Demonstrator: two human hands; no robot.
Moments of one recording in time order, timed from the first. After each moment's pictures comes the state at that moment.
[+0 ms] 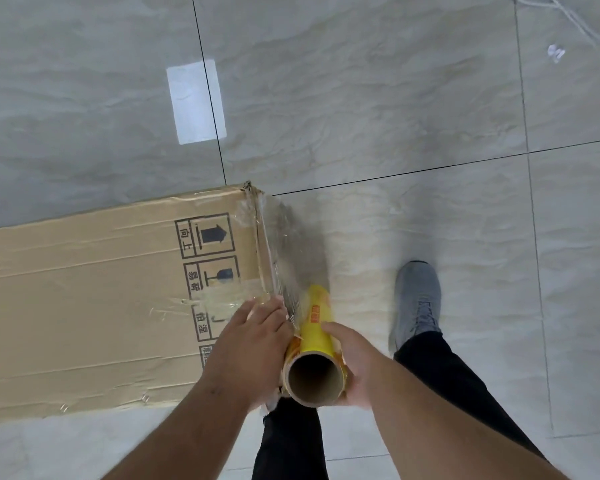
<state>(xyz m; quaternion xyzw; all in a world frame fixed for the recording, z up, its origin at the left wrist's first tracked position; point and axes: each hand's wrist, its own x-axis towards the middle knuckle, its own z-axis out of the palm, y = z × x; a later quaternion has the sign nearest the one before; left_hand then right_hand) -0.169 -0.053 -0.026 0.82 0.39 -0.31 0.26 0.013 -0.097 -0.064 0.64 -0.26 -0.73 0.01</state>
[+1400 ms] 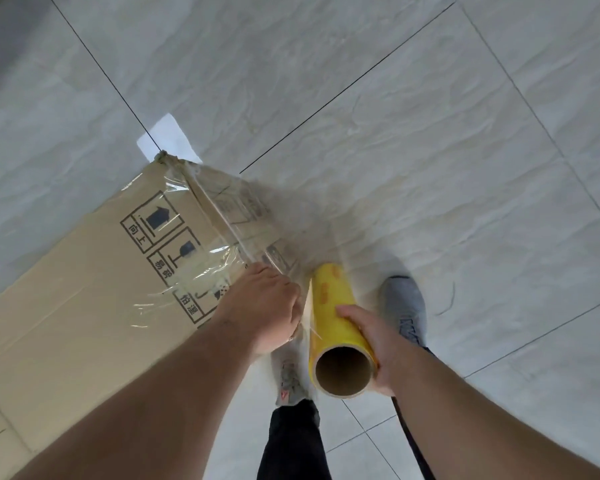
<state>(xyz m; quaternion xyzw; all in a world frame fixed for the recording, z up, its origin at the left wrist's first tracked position) -0.149 -0.068 -0.055 0.87 0.22 -0.39 0.20 -0.019 -0.236 -0.079 0.56 -0.36 -0.71 -0.22</state>
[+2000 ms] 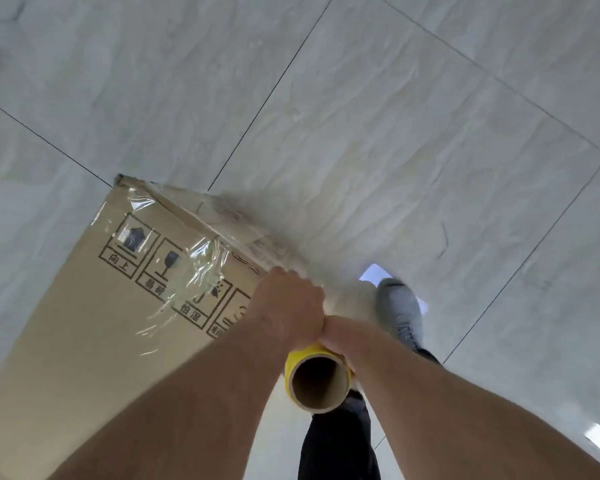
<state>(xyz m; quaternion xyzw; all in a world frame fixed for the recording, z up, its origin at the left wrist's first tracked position) -0.140 -0.109 -0.048 0.90 0.01 -0.44 0.05 -0.111 -0.224 -0.078 0.64 -0.09 -0.75 -0.14</state>
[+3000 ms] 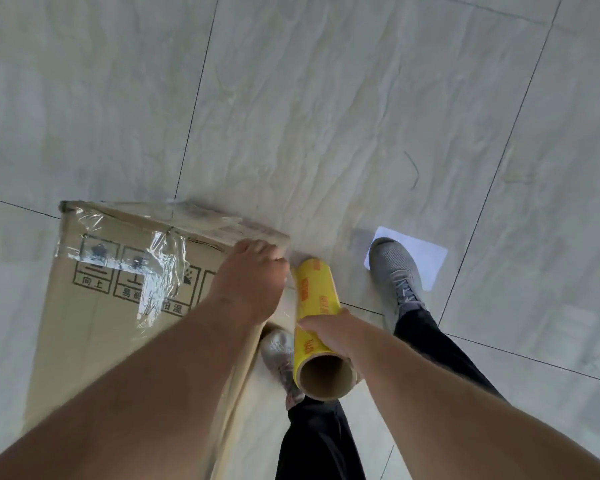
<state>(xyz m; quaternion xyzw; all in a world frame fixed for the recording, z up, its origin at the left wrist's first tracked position) -0.169 -0.109 -0.054 0.91 -0.12 -0.40 0.00 -0.182 -0.283 -0.065 0.60 -0.31 -0.68 -0.28</state>
